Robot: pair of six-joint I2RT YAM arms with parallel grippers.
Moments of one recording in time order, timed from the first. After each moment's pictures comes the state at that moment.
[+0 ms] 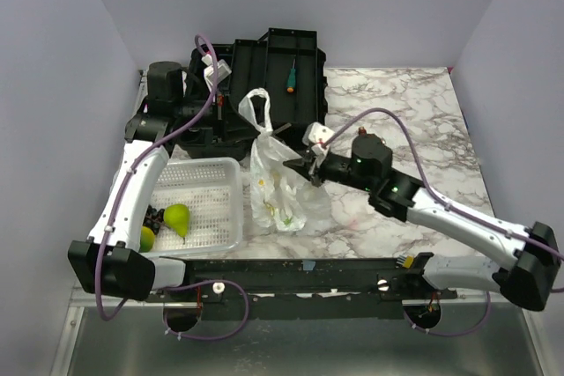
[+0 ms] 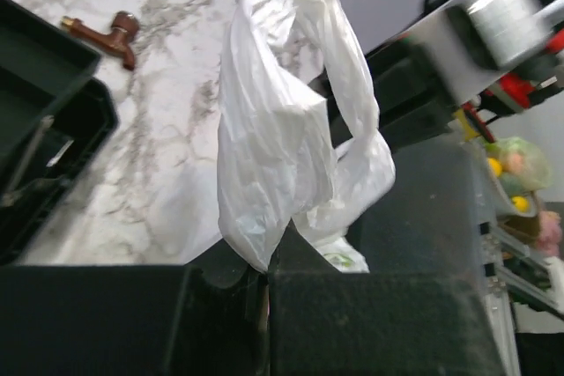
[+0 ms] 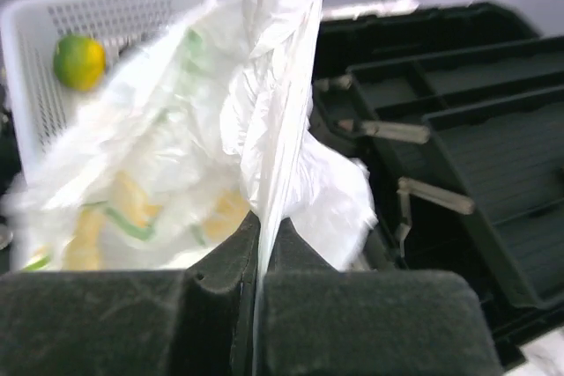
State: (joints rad) left arm -0.16 1.27 1.33 -0.48 1.26 -0.15; right arm 0.89 1.21 0.90 0.14 -0.28 -0.22
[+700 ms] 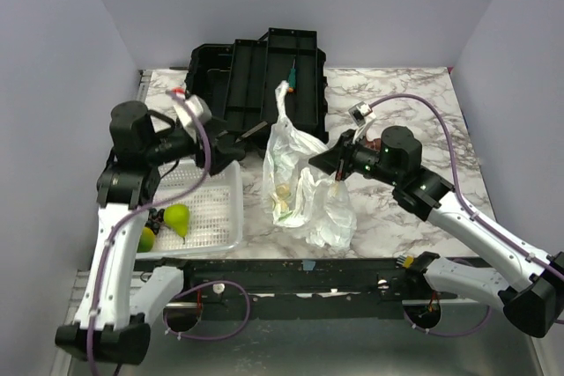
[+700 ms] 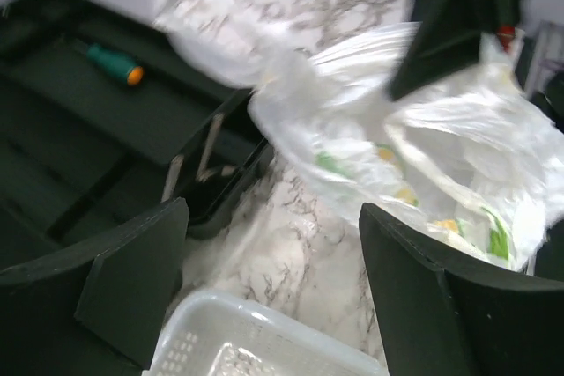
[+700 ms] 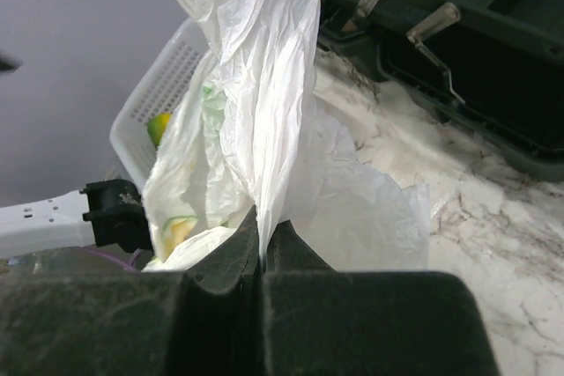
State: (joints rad) left arm -0.06 0.95 1.16 -0.48 0.97 0.19; right arm 0.68 1.02 0.88 -0.06 -0.32 0.46
